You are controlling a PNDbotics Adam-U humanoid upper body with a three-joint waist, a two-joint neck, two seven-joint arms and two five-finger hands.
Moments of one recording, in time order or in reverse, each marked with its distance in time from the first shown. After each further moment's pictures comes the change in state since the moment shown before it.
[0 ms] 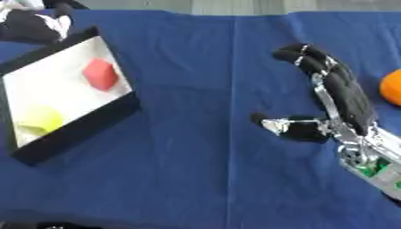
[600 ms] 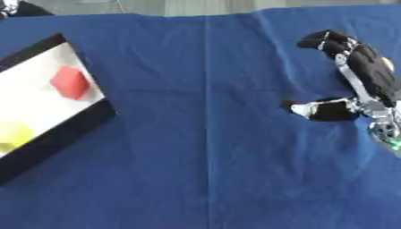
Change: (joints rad) left arm 0.019 0.018 0.059 -0.052 0.222 0.047 0.187; right arm 0.183 -0.159 -0.222 -0.002 -0.070 -0.057 0.123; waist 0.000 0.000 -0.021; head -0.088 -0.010
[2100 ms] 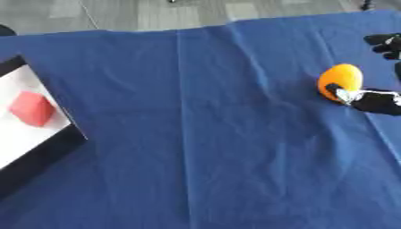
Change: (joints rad) left arm 0.029 0.007 0.021 -0.044 0.176 -0.125 0.122; right arm 0.302 -0.090 -0.326 -0.005 -0.420 0.157 -0.286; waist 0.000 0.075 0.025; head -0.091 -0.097
